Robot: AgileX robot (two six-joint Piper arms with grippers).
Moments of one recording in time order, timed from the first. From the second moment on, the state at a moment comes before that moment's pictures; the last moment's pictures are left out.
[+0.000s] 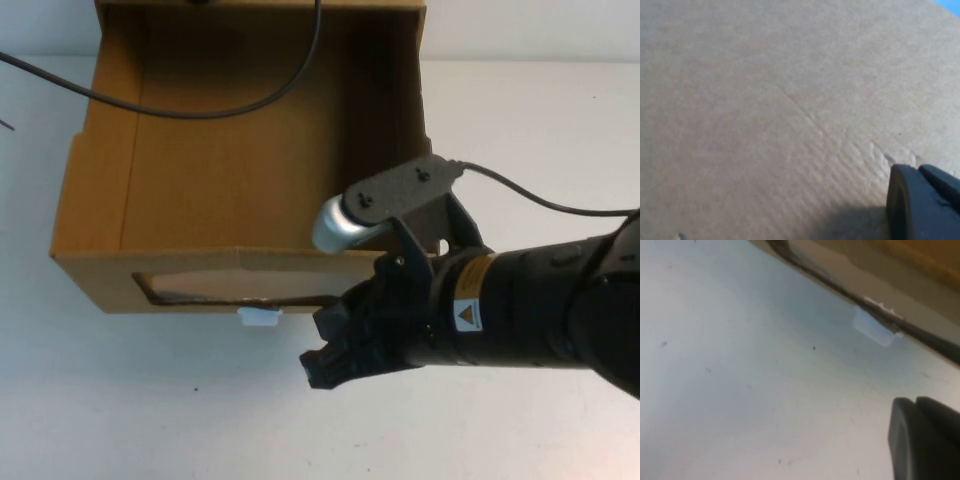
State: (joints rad) right arm 0.91 1.33 -1.05 0.03 0.53 0.19; left arm -0.26 1.87 -1.90 -0.66 0.77 0.66
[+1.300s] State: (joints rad) right arm 0.73 1.66 -1.46 -0.02 0.44 0.19; left arm -0.26 1.87 -1.90 -0.66 0.76 0.66
